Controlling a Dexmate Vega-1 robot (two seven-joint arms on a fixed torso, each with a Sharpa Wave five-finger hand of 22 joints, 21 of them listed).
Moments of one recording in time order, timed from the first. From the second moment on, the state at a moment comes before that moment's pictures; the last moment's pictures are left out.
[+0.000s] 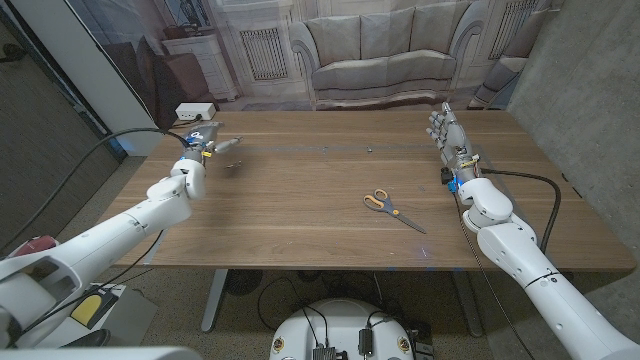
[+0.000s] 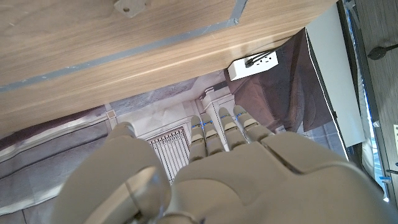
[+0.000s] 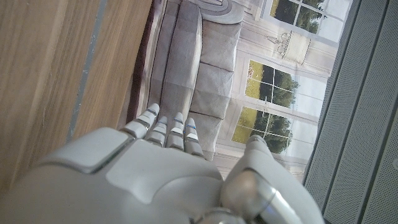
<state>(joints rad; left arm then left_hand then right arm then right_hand) 0.64 0.85 0.67 -1.43 0.41 0.41 0.37 0.57 0.06 0.01 0.05 0.37 0.22 -0.04 0.22 0.18 0.22 -0.11 0.21 0.18 0.11 -0.04 0.19 0.18 0.05 -0.04 0.22 0.18 -1.08 -0.49 -0.16 -1.72 0.51 0.15 -0.14 0.18 0.06 0.17 0.01 0.19 0.17 0.05 0.19 0.18 0.19 0.08 0.21 0.18 0.06 0.04 0.18 0.17 0.15 -0.04 0.21 0.18</state>
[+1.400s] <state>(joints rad) 0.59 0.82 0.73 -1.34 0.40 0.41 0.29 0.57 0.06 0.01 0.05 0.37 0.23 -0.05 0.21 0.18 0.23 -0.11 0.21 0.18 0.11 -0.04 0.19 0.18 0.05 -0.04 0.22 0.18 -1.08 -0.48 -0.17 -1.72 0.51 0.17 -0.15 0.17 0.07 0.17 0.01 0.19 0.17 0.05 0.19 0.18 0.19 0.08 0.21 0.18 0.06 0.04 0.18 0.17 0.15 -0.04 0.21 0.18</state>
